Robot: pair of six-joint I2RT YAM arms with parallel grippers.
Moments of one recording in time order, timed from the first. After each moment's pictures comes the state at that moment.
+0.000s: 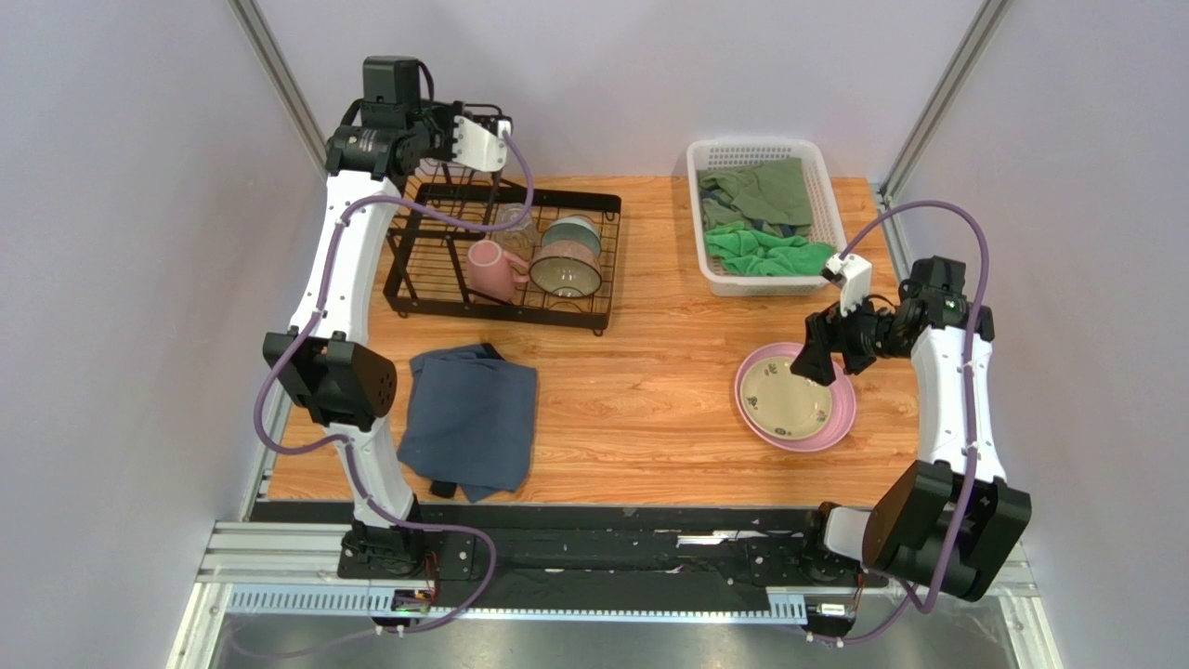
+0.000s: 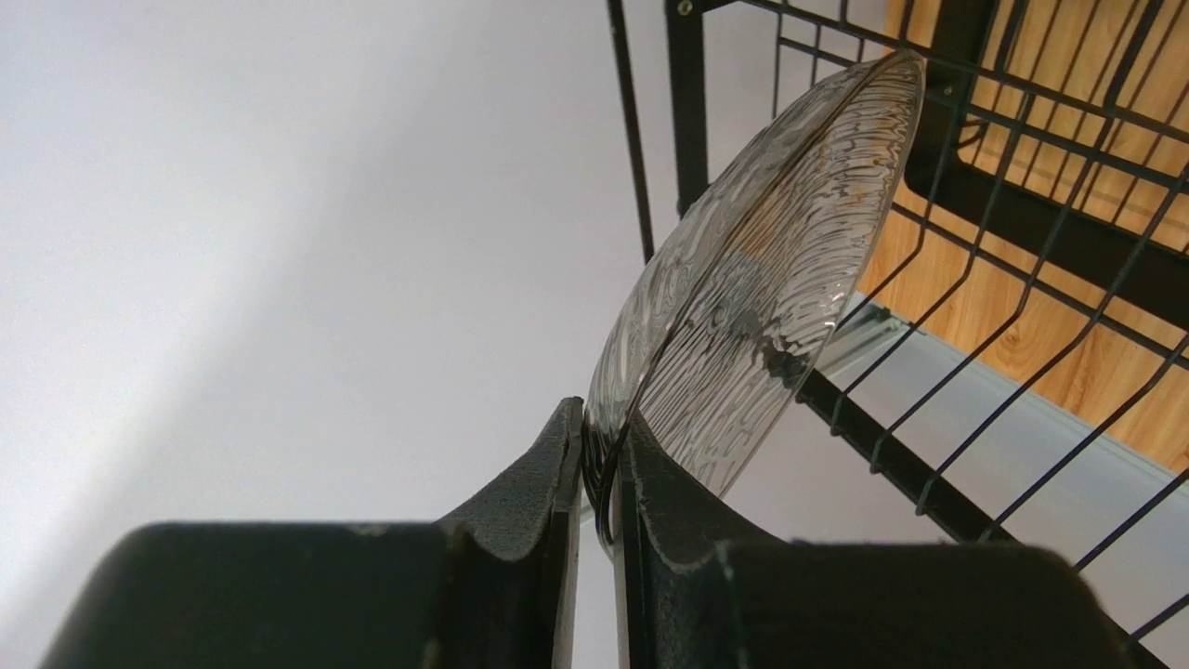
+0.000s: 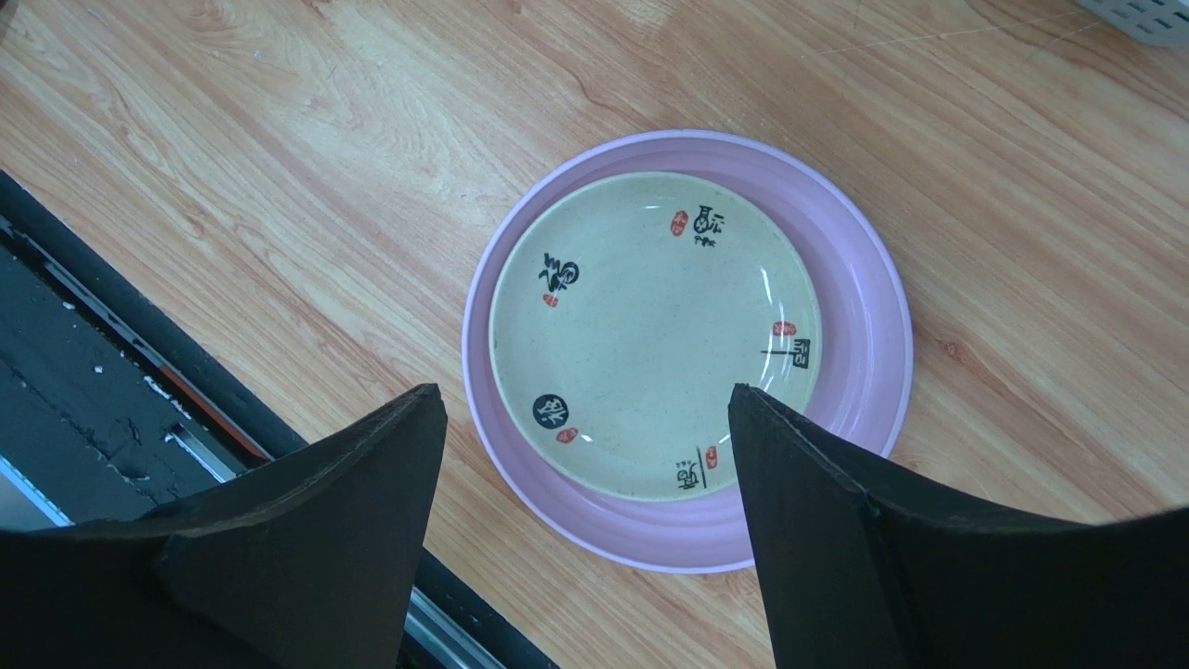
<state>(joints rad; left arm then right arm) -0.14 1.92 2.24 -0.83 0.05 1.68 -0.33 1.26 1.11 -1.04 -0.72 -0.78</state>
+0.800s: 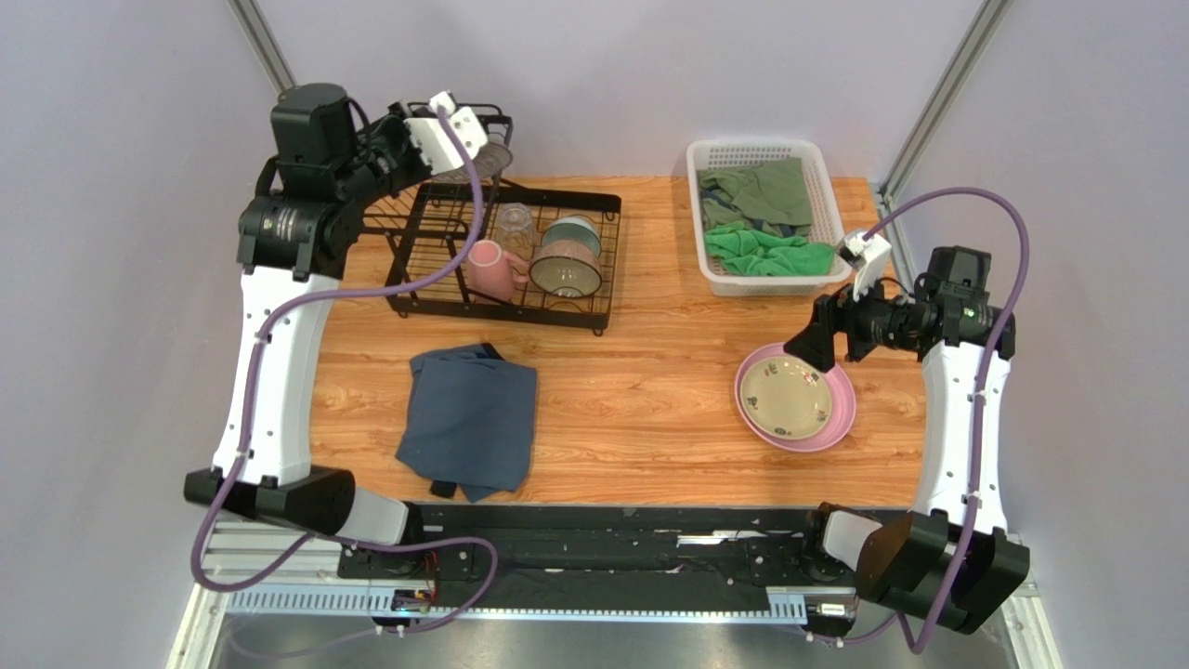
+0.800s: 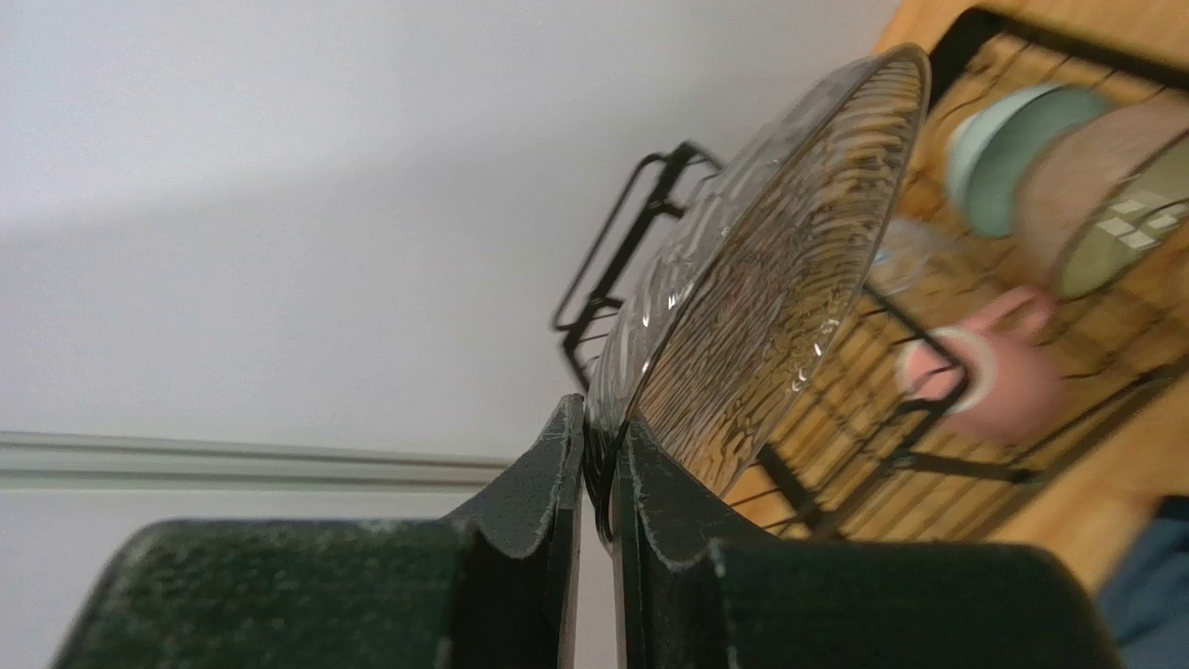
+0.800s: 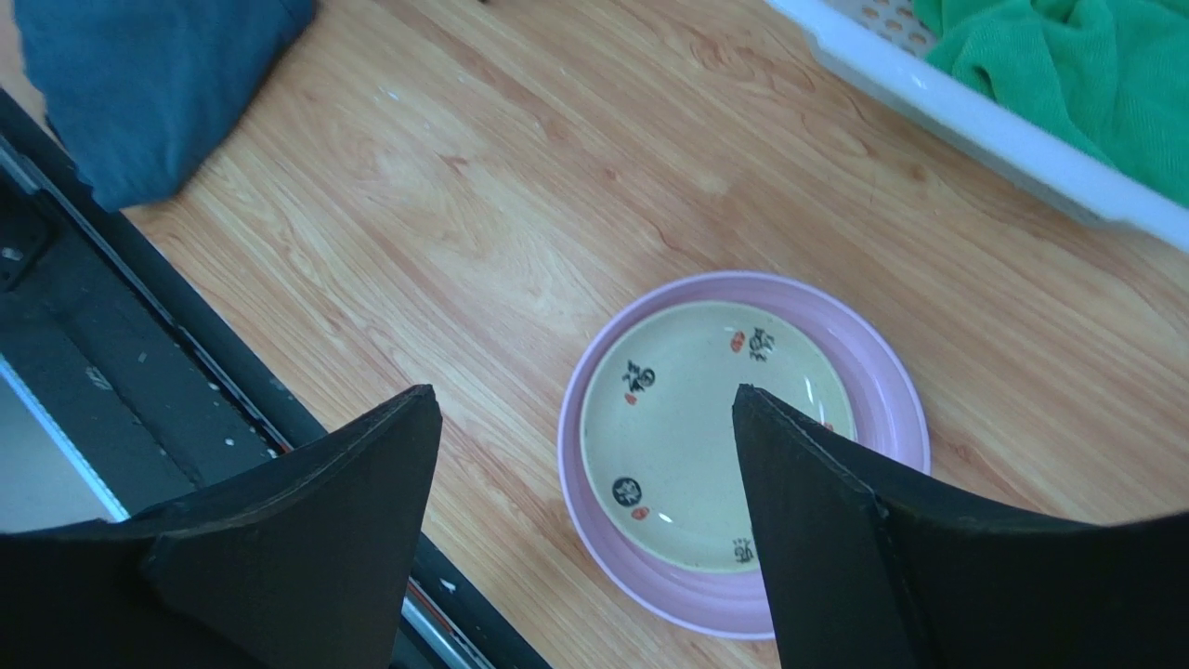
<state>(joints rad) -0.17 1.45 1.98 -0.80 0.23 1.06 -0.32 1.15 1.20 -1.09 -0.86 -0.68</state>
